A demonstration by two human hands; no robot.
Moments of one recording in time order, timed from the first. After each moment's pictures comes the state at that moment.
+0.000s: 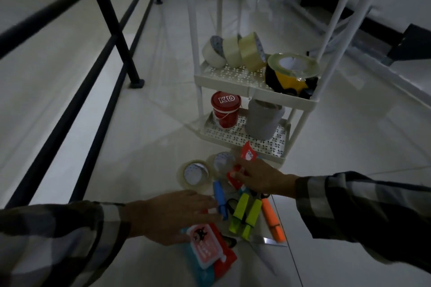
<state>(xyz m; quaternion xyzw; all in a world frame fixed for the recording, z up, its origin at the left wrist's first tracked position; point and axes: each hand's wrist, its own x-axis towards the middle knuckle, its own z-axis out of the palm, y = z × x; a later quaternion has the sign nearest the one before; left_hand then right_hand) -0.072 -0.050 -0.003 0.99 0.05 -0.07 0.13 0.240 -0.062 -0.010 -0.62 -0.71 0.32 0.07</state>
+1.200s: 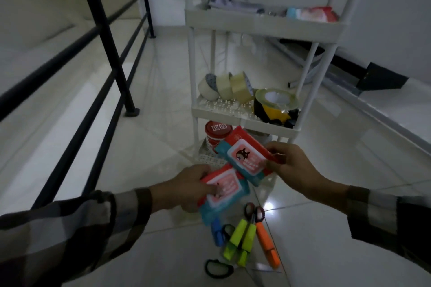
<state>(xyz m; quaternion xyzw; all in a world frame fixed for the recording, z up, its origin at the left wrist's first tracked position) 0.002 -0.017 0.099 0.74 0.44 0.08 0.51 0.266 -0.108 0.141 -0.65 -0.57 0.32 0.39</state>
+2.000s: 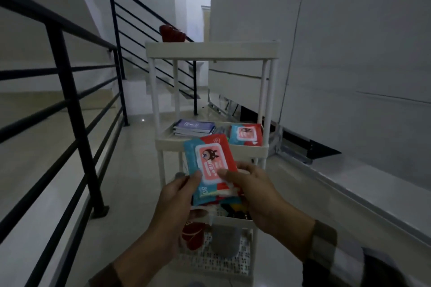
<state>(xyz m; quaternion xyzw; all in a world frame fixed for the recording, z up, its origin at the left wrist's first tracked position) 0.059 -0.055 0.334 0.54 0.37 0.42 0.63 0.213 -0.106 0.357 -0.53 -0.30 0.48 0.63</state>
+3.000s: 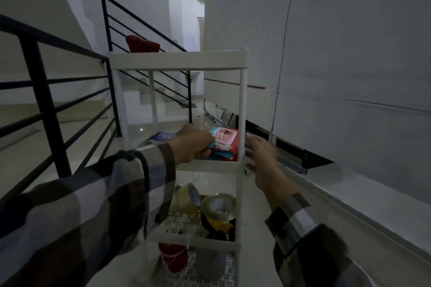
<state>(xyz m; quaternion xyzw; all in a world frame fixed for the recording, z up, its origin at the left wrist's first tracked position) 0.218 0.060 0.436 0.67 0.50 0.31 0.46 0.354 -0.030 0.380 -0.57 -0.27 0.30 0.72</state>
